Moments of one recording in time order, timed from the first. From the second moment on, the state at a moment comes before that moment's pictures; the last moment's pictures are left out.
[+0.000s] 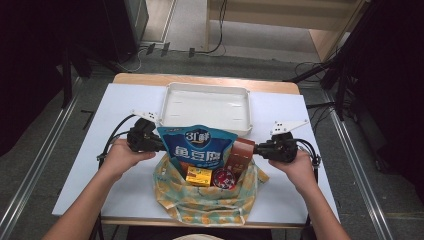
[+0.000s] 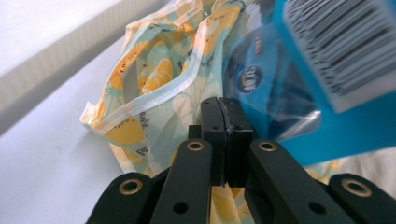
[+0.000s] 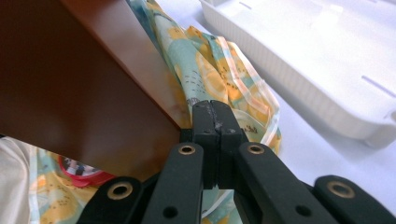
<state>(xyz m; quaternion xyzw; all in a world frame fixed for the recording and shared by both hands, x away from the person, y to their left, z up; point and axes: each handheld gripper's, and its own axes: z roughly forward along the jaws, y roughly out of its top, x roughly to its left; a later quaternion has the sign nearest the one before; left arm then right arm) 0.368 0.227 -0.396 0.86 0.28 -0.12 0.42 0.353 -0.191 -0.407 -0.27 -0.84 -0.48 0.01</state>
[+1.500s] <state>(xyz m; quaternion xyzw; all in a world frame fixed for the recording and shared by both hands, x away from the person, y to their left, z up) 0.371 0.231 -0.467 0.85 0.32 -0.12 0.40 0.357 -0.183 -0.478 -0.29 -0.86 -0.42 0.02</state>
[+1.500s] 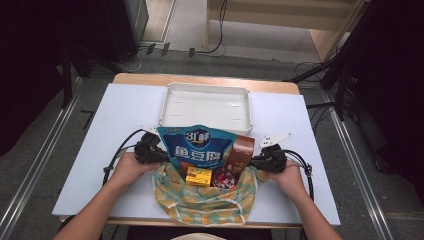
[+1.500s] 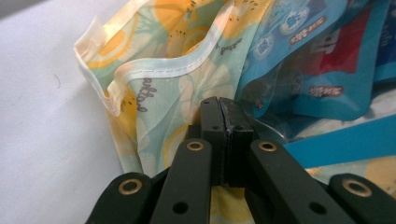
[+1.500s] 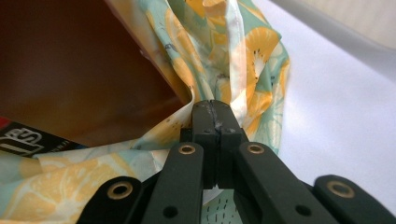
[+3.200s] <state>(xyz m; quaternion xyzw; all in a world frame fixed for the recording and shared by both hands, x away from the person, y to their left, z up) 0.348 0.269 -0.410 0.86 0.30 -0.07 0.42 0.335 -0.217 -0.436 -0.32 -0.83 -0.46 -0.03</state>
